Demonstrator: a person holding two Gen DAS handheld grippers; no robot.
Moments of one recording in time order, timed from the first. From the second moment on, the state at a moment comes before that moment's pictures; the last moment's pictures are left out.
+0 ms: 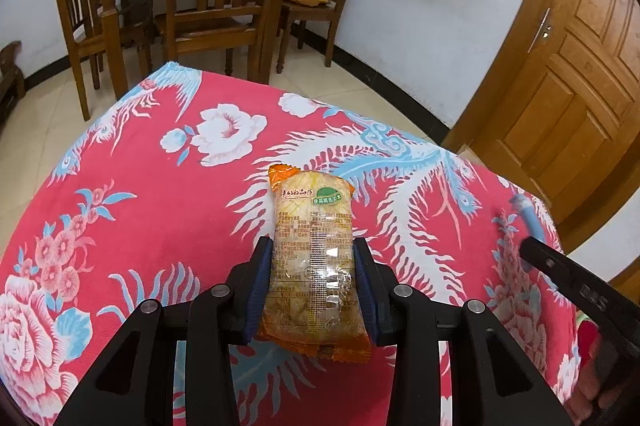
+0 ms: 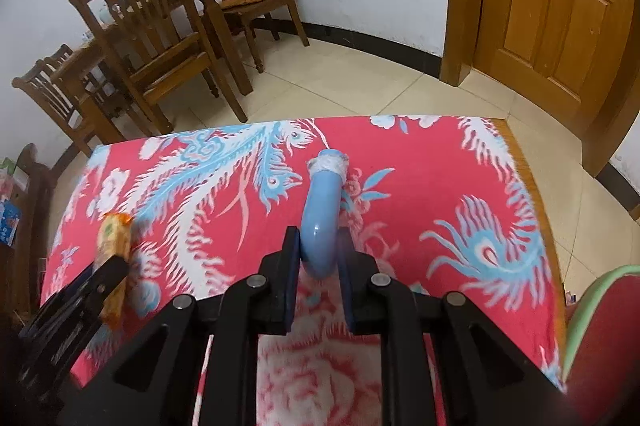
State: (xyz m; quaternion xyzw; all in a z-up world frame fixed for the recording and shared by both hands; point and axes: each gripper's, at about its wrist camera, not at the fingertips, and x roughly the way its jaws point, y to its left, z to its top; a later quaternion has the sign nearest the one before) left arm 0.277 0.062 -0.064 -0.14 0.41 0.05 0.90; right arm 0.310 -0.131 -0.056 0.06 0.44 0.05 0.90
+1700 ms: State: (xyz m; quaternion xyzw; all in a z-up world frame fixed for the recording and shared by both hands) left arm 0.180 -0.109 0.024 -0.06 0.37 -0.16 0.91; right arm 0.079 -0.299 0.023 0.17 0.34 -0.01 0.92
